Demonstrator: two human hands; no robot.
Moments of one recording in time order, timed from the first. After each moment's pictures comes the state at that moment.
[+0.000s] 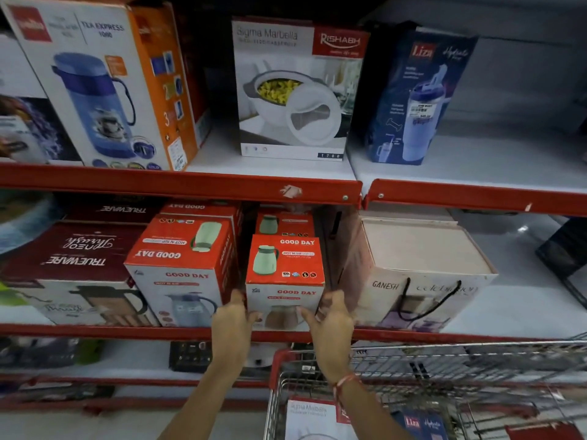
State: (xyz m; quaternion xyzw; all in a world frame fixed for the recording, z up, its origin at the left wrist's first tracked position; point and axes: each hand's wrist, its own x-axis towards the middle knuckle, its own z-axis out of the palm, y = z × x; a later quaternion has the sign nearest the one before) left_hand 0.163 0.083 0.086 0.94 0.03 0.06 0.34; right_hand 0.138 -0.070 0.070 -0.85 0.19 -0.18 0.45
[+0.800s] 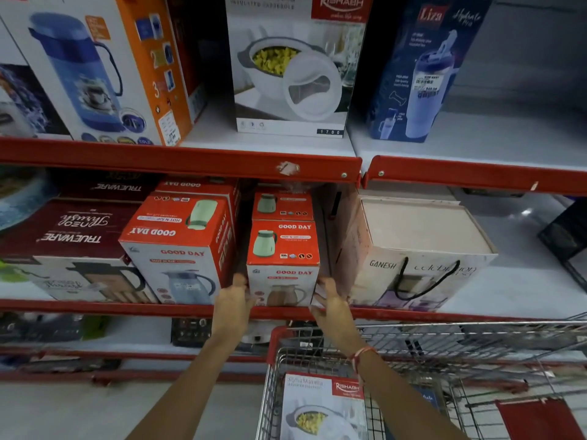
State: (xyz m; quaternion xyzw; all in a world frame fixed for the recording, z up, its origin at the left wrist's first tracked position) left_hand 0.179 0.088 0.051 0.94 0.00 0.01 0.33; right_hand 0.145 -0.109 0.032 -0.89 0.07 0.00 0.45
